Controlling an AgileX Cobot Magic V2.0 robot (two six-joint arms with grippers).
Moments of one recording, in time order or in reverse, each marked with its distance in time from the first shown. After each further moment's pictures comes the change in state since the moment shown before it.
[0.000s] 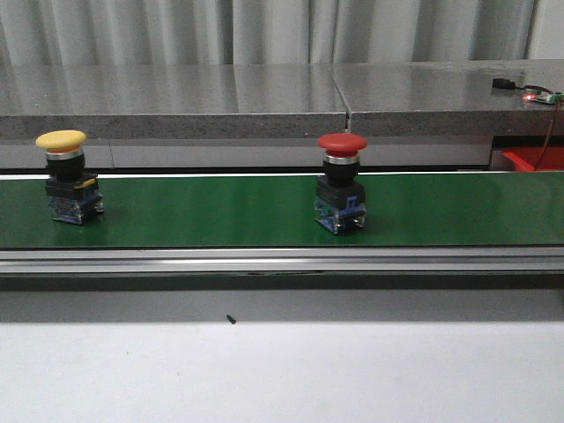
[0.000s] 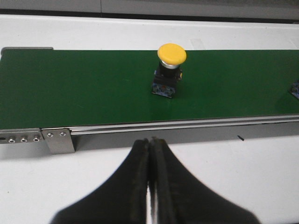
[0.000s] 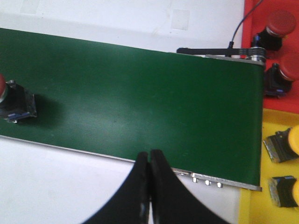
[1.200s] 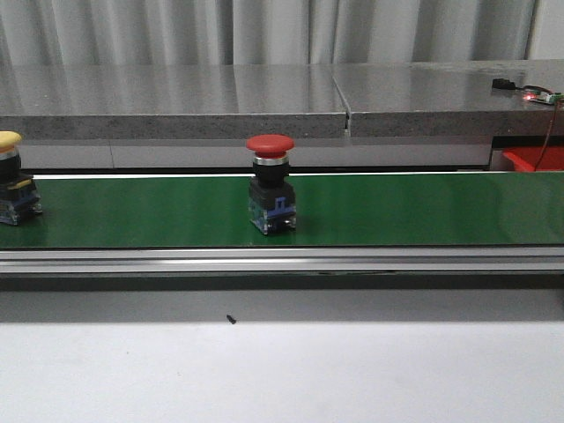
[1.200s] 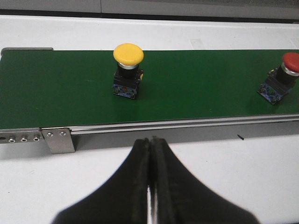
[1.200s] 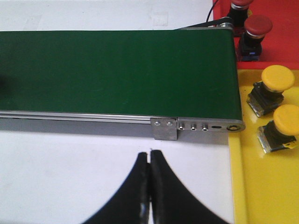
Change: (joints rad) left arm 0.000 0.000 0.000 -0.002 0.000 0.004; right arm -0.237 -0.533 0.420 0.210 -0.065 -0.177
